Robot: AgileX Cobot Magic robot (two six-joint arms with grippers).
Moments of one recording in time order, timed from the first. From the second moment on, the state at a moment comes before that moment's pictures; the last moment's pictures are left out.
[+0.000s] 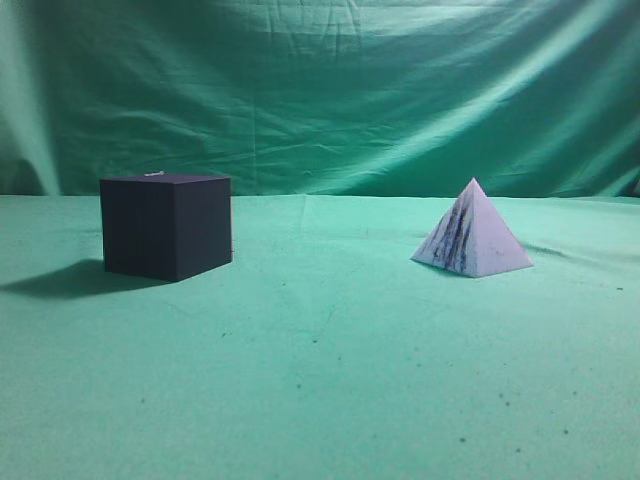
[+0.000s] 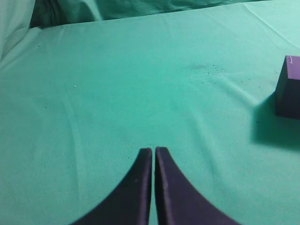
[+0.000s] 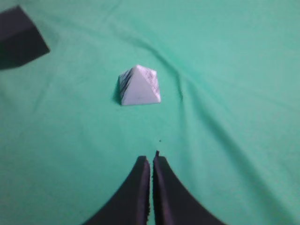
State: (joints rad) left arm -0.01 -0.02 0.02 -0.01 0.35 0.09; right arm 0.26 0.72 -0.56 0.33 0.72 -0.49
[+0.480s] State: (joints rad) left arm -0.01 -0.02 0.02 -0.01 0.35 0.09; right arm 0.52 1.34 -0.93 0.09 0.75 -0.22
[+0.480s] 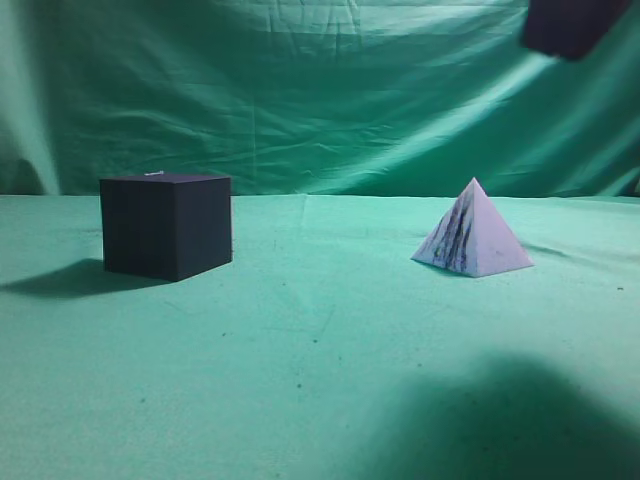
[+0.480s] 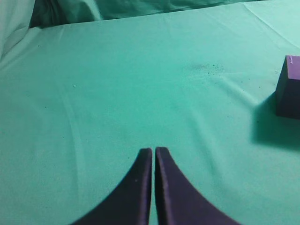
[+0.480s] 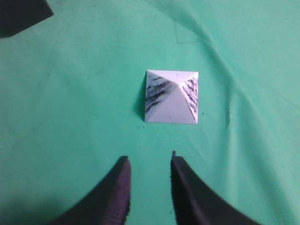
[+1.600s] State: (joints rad) left arm -0.01 -0.02 0.02 -0.01 0.35 0.09; right arm 0.48 1.87 -1.15 0.04 0.66 -0.03
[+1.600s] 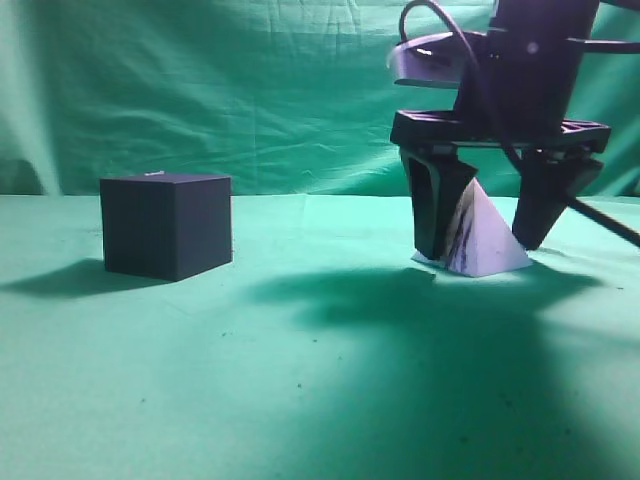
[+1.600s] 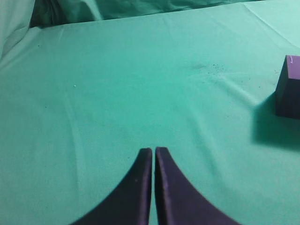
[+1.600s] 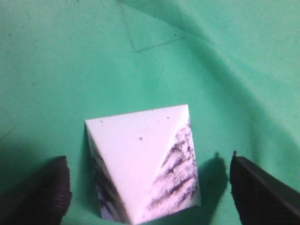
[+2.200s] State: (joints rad) left arm -0.01 -0.02 0.02 -0.01 0.35 0.09; right arm 0.48 1.91 -1.17 0.03 0.66 -0.07
